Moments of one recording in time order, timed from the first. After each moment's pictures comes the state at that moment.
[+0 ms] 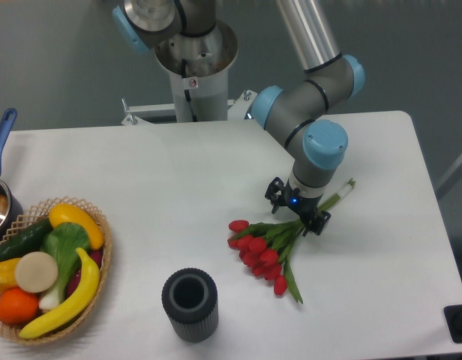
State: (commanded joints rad) arm 2.67 -2.03 -1.85 -0.83 1.46 1.37
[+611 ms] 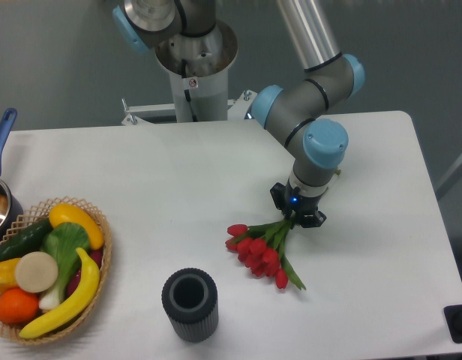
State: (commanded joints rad) arm 2.68 -2.00 -1.84 -0.83 1.45 1.33
